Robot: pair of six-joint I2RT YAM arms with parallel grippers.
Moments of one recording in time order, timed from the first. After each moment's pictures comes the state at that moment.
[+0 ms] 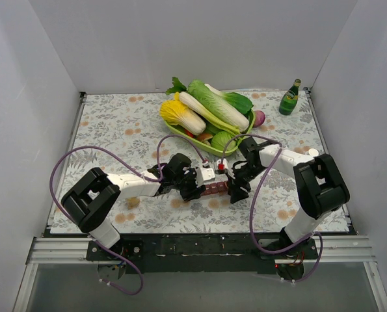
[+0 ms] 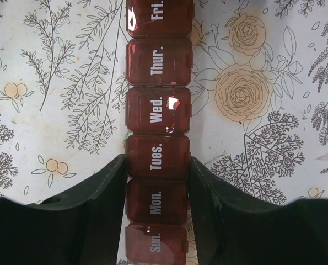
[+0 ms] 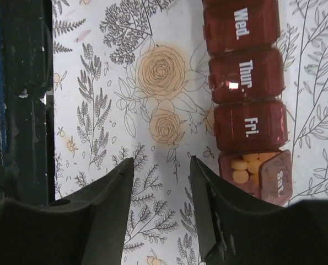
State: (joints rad) left arm -0.81 1.60 0.74 0.04 0.38 0.40; right arm 0.45 1.65 0.94 -0.87 -0.82 -1.12
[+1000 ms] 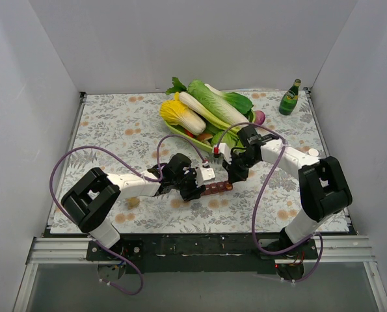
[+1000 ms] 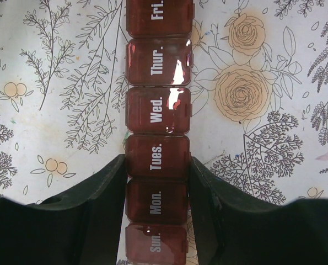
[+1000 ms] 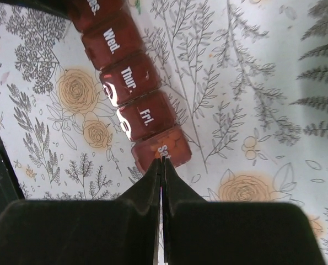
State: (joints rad) left arm -0.81 1.60 0.74 0.03 0.39 0.39; right arm 0.45 1.62 1.05 -0.73 -0.62 -0.77
